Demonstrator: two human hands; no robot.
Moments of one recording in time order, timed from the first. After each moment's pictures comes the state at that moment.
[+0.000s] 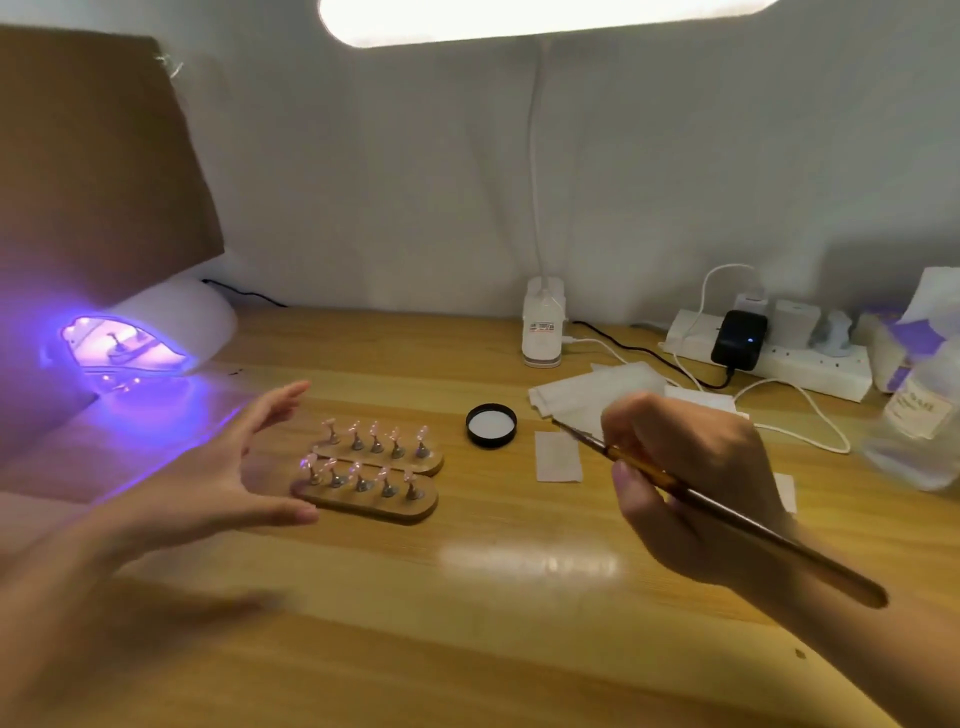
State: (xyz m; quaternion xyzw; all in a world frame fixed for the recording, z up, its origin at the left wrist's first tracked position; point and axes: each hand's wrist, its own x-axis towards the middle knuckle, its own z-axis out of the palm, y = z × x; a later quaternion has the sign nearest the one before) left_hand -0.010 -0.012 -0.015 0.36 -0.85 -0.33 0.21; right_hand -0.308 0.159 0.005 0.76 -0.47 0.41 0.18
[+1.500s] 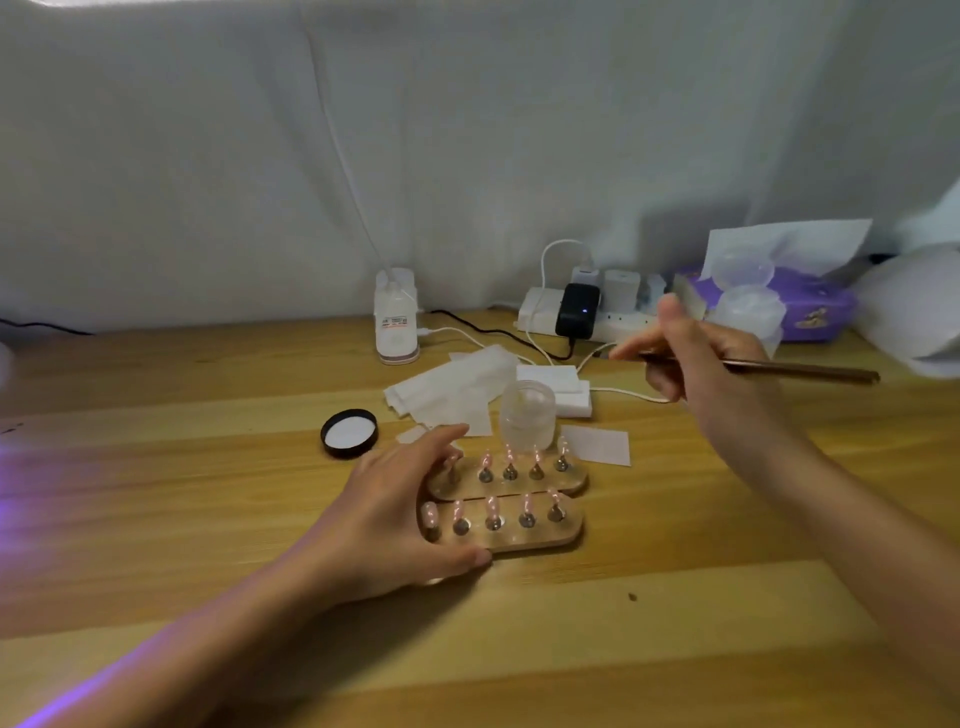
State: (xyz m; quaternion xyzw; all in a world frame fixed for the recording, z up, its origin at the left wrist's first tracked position) left_hand -0.197 0.063 -0.050 0.22 -0.92 -0.30 0.12; right_hand -0.401 0.209 0.016 0.45 -0.66 0.60 -0.09
